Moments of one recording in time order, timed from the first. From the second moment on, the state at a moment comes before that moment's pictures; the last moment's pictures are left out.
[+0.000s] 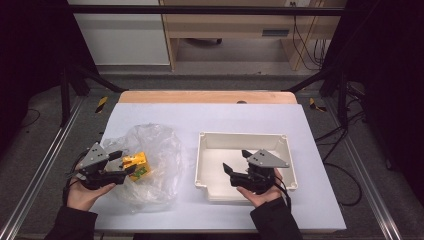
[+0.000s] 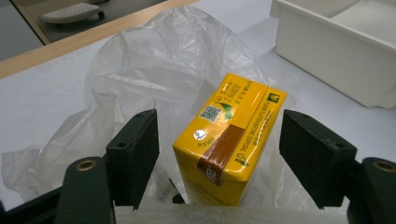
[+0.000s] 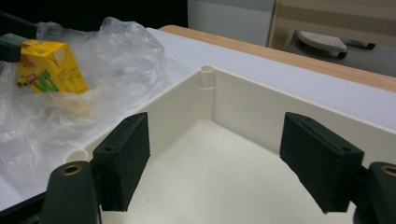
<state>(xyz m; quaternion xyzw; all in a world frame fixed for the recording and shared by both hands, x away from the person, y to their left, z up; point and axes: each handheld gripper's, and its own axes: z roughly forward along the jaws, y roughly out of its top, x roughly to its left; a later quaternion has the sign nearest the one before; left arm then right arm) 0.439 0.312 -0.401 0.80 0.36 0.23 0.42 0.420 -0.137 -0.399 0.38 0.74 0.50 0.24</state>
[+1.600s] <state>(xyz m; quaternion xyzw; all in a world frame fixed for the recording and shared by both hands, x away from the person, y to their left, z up) 0.452 0.301 -0.410 0.82 0.35 0.21 0.40 0.410 -0.223 -0.410 0.46 0.71 0.47 0.27</state>
